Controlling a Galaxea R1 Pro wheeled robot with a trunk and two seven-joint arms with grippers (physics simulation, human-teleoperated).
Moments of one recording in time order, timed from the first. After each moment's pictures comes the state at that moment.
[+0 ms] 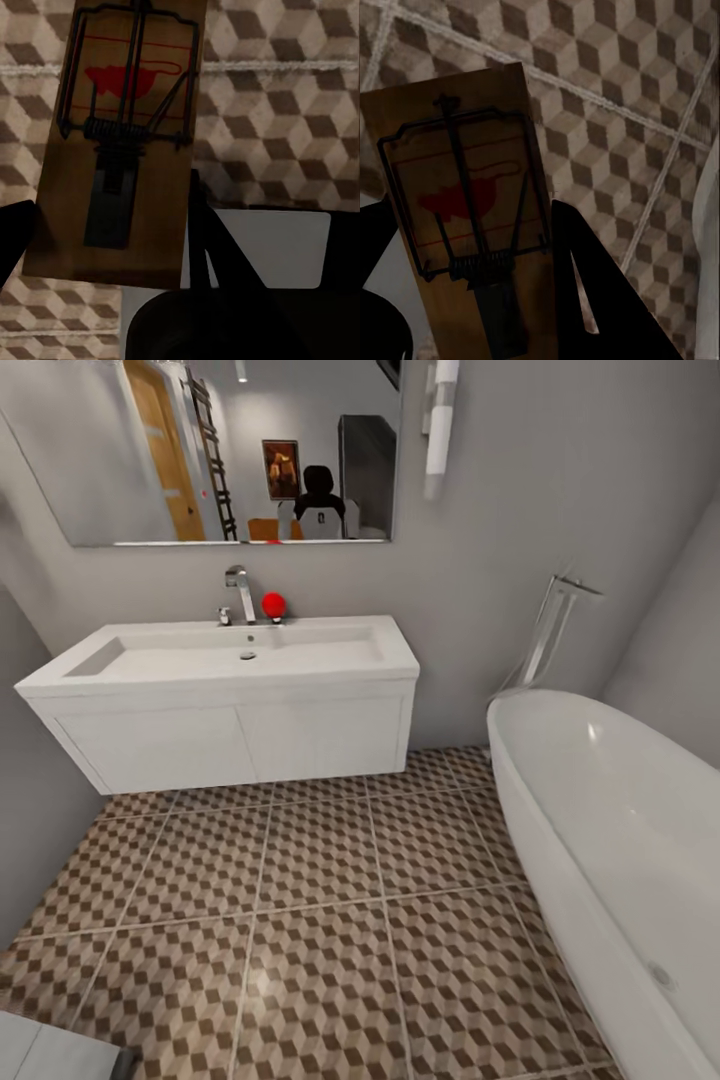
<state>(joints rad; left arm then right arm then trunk) -0.48 0.18 -2.23 -0.35 2.30 -0.14 0.09 -0.29 -0.05 0.50 0.01 0.01 -0.25 -0.23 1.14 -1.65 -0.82</state>
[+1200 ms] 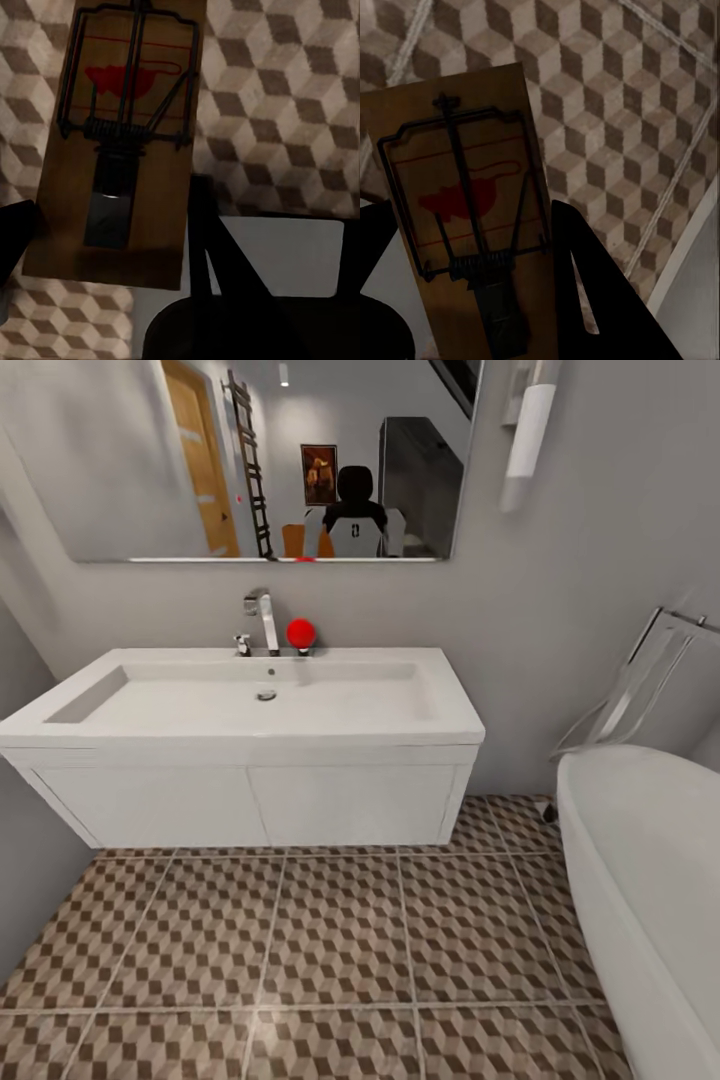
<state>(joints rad) -0.48 0.20 -2.23 -0.35 2.30 -0.14 0.09 -0.29 -0.05 0.50 0.01 0.01 -0.25 -0.22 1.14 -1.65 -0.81</state>
